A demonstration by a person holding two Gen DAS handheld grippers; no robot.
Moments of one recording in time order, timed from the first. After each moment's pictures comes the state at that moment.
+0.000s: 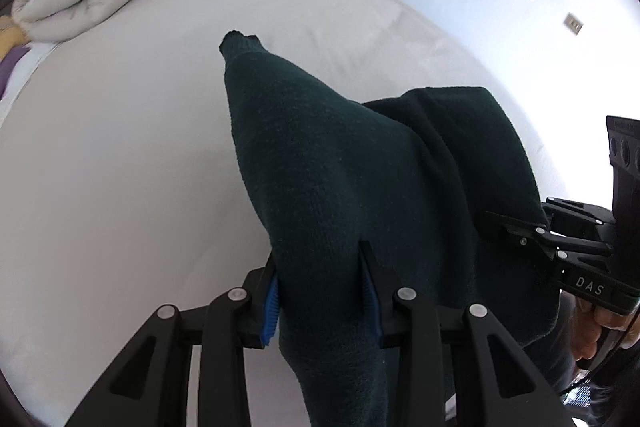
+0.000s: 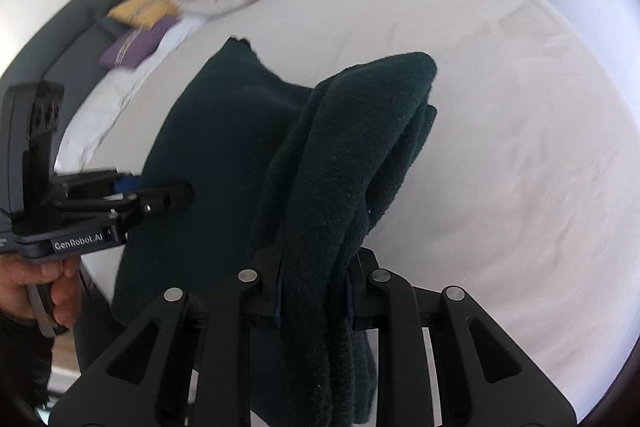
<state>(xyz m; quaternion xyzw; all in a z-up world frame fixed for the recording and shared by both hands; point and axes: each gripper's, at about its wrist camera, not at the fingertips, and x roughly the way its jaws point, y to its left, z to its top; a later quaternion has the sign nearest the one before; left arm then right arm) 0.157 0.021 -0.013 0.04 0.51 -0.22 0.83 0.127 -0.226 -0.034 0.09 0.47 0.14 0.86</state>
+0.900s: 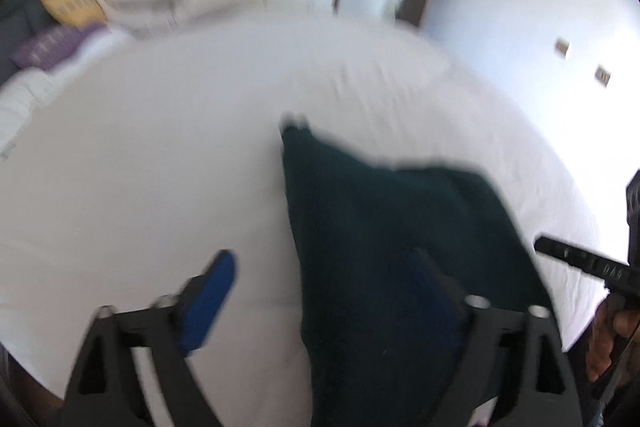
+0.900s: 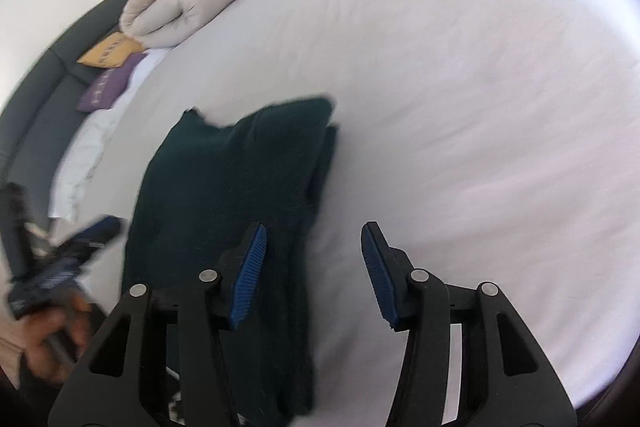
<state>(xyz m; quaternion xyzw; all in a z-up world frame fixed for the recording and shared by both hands) 0.065 0.075 -0.033 -0.03 0.37 -0.12 0.92 0.037 -0.272 -0.090 0.17 0.43 0.05 0.88</state>
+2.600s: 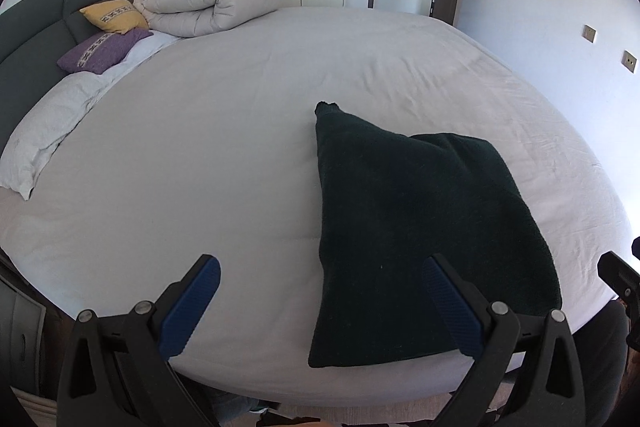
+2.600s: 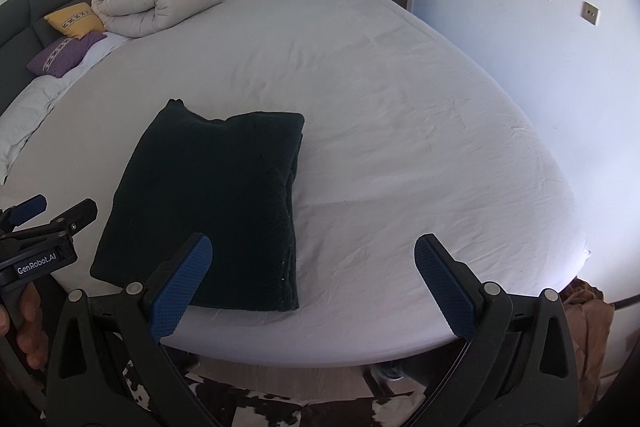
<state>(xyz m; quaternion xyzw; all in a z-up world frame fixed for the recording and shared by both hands) -0.001 0.060 -0.032 0.01 0.41 -0.04 0.91 -0.067 -0.213 -0.020 0.03 0.40 -0.08 0.91</state>
